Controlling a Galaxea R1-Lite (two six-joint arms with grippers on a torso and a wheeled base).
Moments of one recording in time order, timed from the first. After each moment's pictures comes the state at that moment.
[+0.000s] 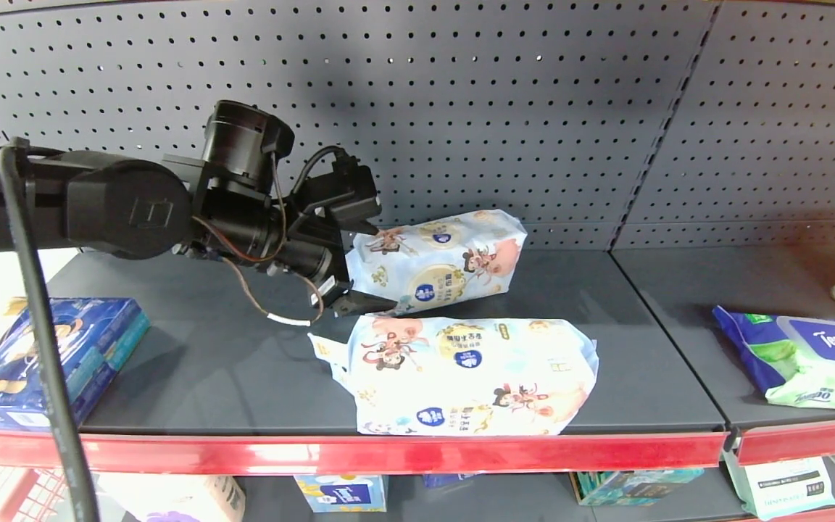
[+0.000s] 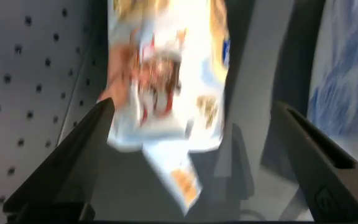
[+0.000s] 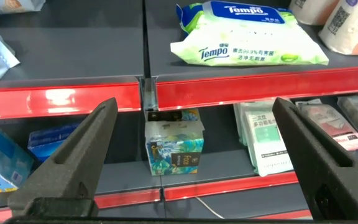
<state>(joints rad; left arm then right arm) -0.43 1.89 -1.45 0.18 -0.47 0.83 -0.31 0.00 -0.12 0.14 0.18 -0.03</state>
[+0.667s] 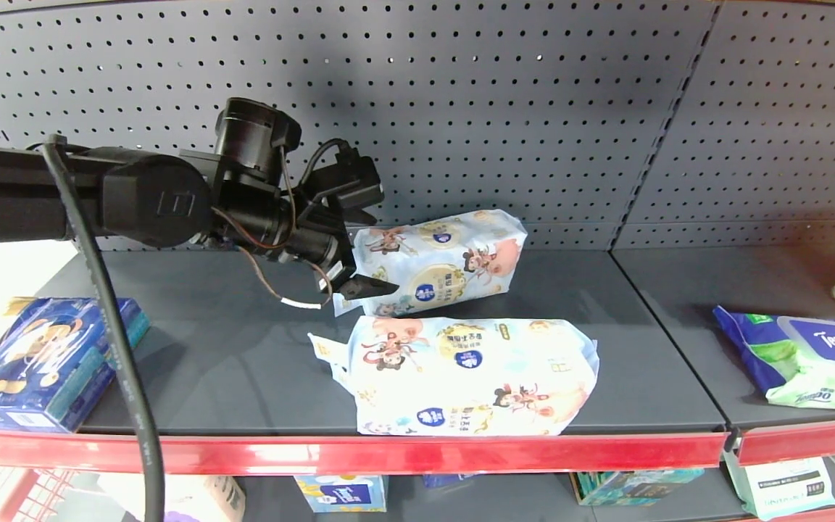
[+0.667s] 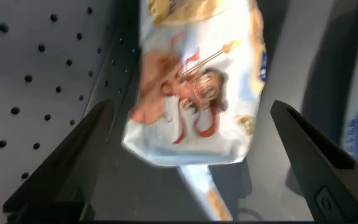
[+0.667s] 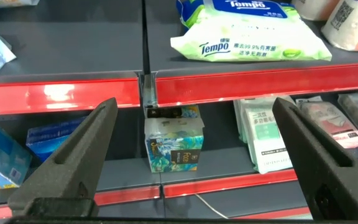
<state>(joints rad) -0.41 1.95 -1.53 0.17 -0.44 0.80 -0.31 0.00 -0.11 0.14 0.18 -0.04</state>
